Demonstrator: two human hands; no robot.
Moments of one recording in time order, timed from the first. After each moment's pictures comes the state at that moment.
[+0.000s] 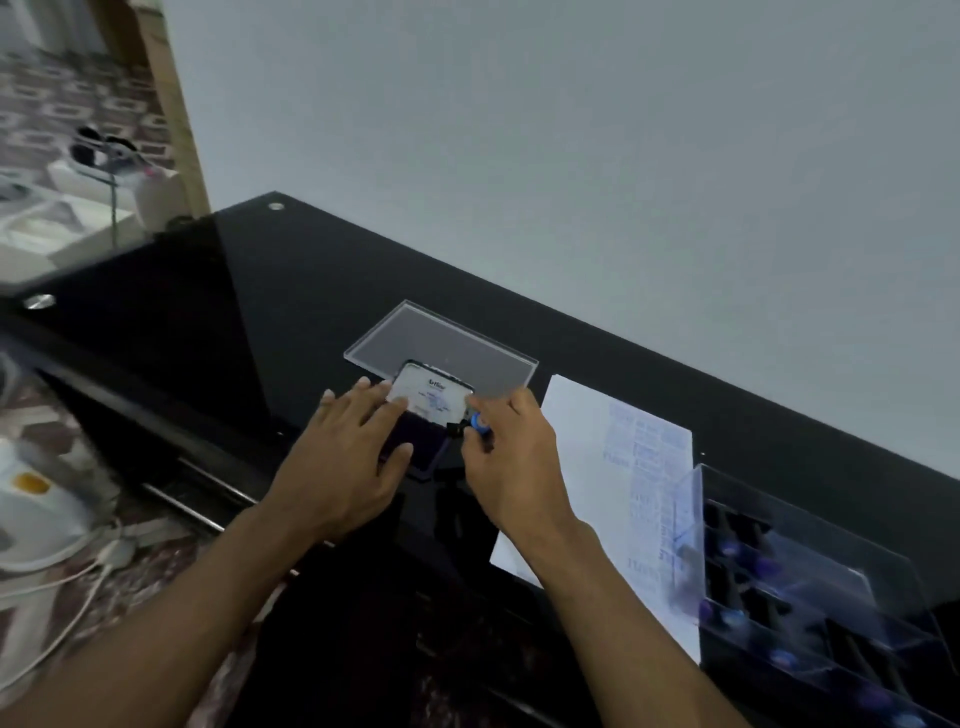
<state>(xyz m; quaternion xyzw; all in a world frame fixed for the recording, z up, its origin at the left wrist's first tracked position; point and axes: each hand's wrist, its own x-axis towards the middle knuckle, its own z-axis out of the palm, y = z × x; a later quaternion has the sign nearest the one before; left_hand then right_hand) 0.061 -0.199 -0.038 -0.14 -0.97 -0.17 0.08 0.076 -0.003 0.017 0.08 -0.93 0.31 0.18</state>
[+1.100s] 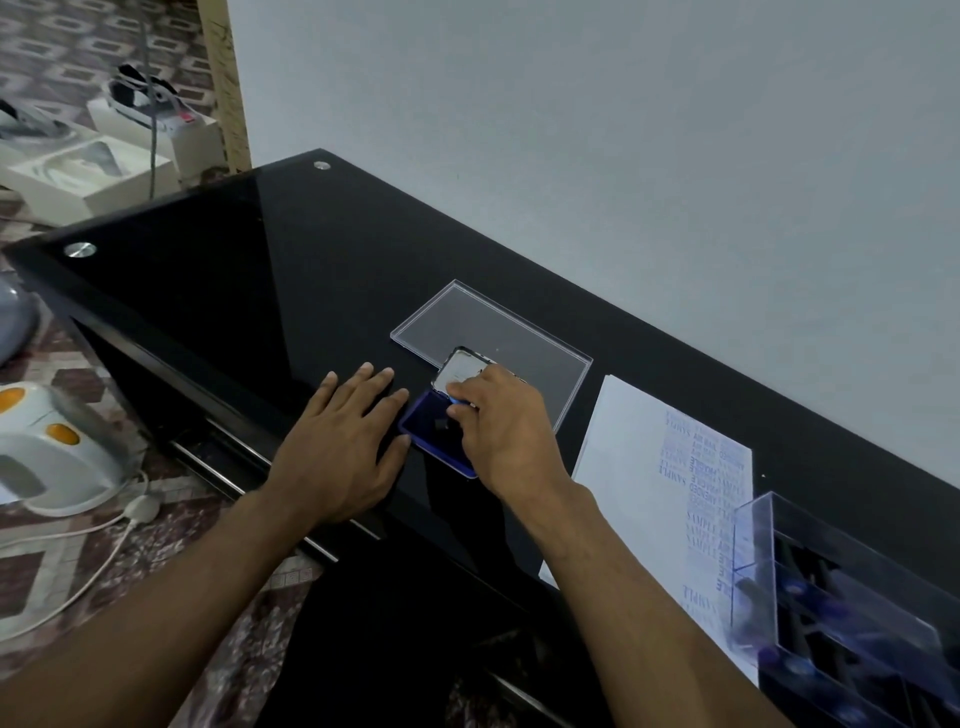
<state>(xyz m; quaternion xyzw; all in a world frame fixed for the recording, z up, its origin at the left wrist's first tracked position) 0.043 -0.245 -0.079 -0.11 -0.98 -0.12 0.08 0.031 -0.061 0.011 0.18 -0.96 0.19 0.09</state>
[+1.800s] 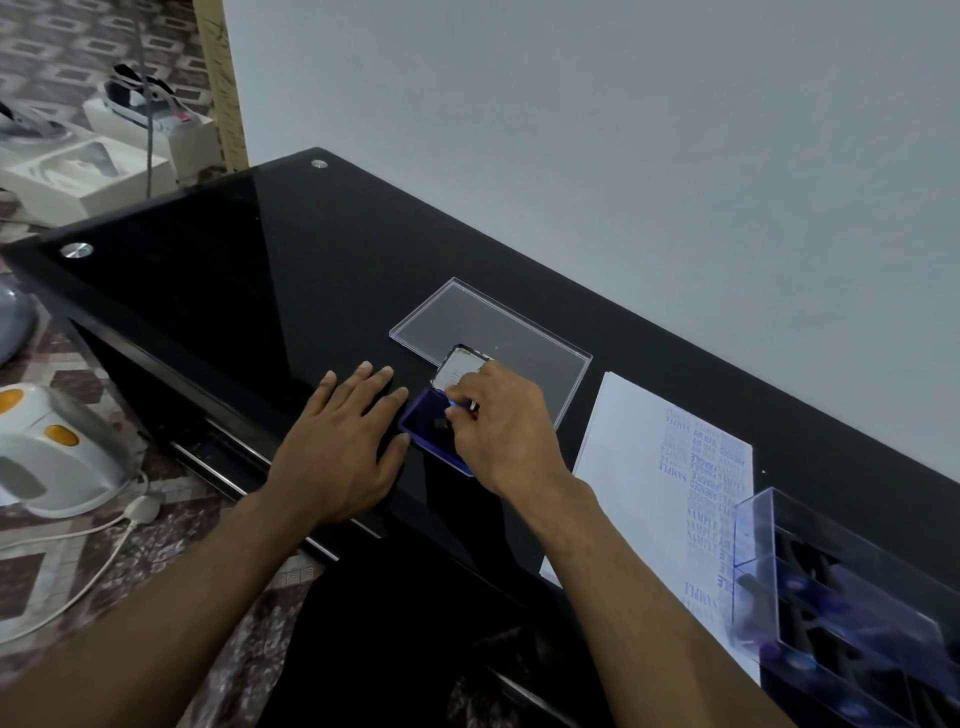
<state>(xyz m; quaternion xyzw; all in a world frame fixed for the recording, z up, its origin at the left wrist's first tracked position) 0.043 -0.245 -0.080 -0.11 -0.98 -0.12 0.08 0.034 -0.062 0.020 0.16 -0.97 0.18 0.07</state>
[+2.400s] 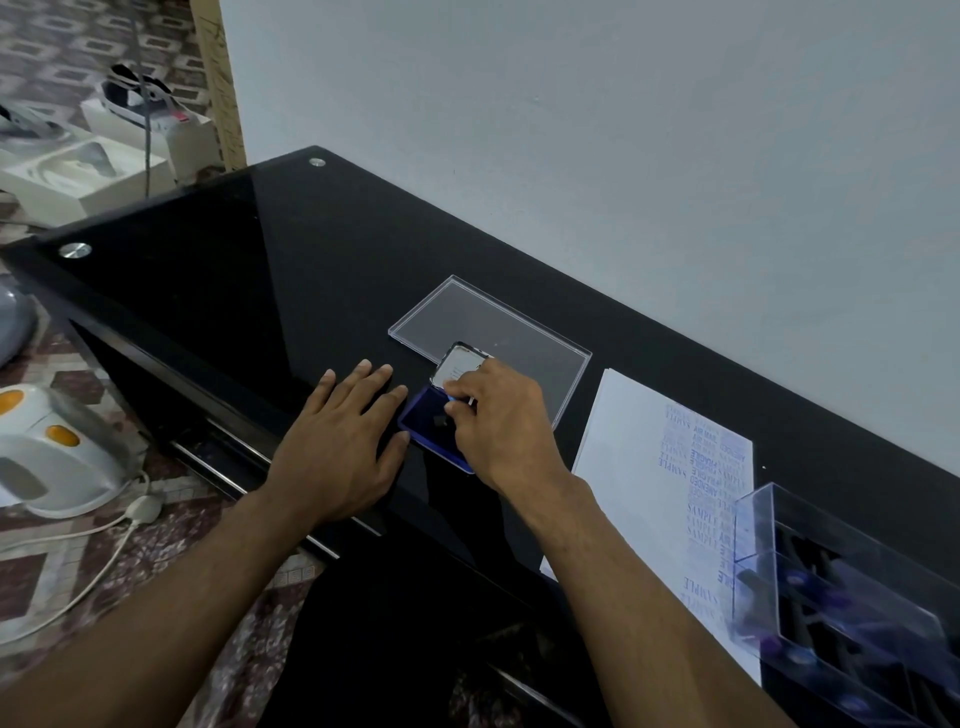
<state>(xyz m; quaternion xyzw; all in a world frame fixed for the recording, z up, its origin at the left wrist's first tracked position) 0.043 -0.245 -0.081 -0.11 -0.98 -0.12 0.08 0.036 -0.063 0.026 0.15 -0.97 0.16 0.04</state>
